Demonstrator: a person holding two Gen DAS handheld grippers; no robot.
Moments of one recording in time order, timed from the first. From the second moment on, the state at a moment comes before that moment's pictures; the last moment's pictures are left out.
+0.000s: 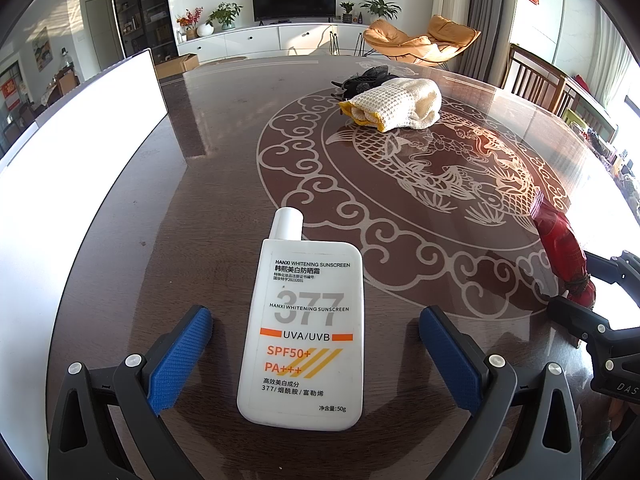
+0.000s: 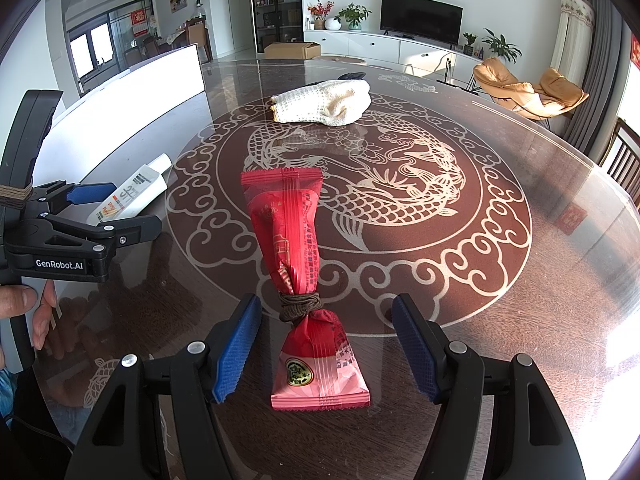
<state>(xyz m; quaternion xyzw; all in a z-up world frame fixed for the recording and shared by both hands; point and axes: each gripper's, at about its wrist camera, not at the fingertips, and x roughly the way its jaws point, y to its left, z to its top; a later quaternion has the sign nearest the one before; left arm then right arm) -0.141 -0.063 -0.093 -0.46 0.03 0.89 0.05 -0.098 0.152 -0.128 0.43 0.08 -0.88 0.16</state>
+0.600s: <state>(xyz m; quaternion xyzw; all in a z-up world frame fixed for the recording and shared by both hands) -0.138 -0.062 -0.092 -0.47 0.04 0.88 0.08 -0.112 0.150 -0.124 0.44 0.08 -0.87 0.18</state>
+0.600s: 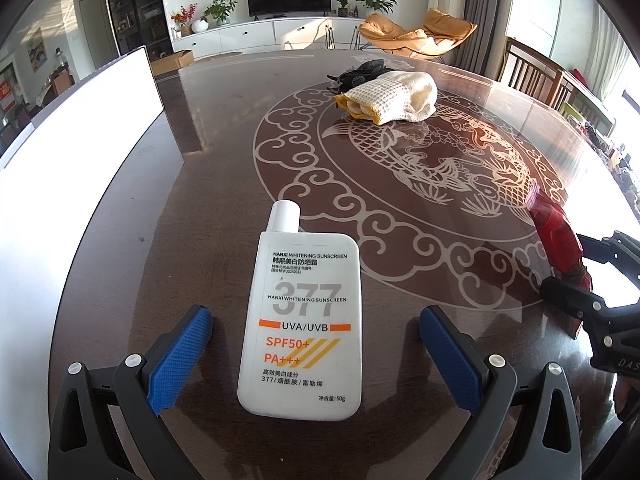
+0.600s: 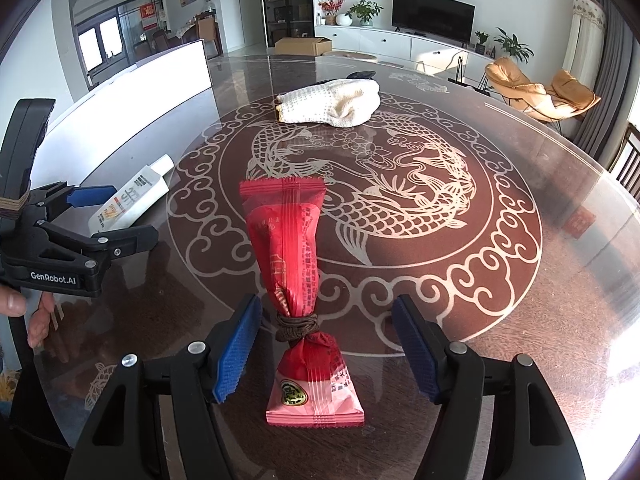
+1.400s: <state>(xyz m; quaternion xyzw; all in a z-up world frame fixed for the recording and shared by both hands) -0.072 -0.171 0.049 -0.37 -0.03 0.93 0.06 -0.105 0.004 -0.025 0.40 0.06 -0.85 0.34</state>
